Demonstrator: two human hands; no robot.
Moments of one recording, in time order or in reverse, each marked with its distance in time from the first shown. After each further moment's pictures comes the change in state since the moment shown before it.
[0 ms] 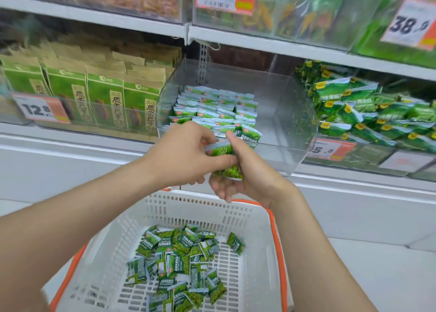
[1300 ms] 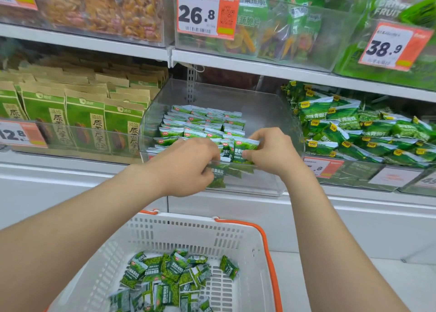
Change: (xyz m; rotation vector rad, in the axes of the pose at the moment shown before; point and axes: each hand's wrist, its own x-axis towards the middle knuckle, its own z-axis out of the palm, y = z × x) left_hand 0.064 -0.022 0.010 0.535 -0.115 0.308; right_hand 0.023 -0.039 -0.099 -0.784 0.795 -0.042
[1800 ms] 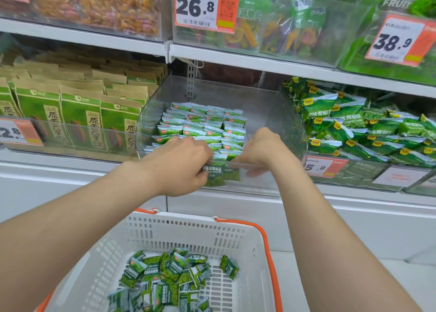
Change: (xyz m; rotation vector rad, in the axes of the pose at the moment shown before) left_hand 0.003 -0.009 0.007 0.186 -0.010 0.023; right_hand 0.014 -0.023 0.013 -0.123 -0.154 0.193
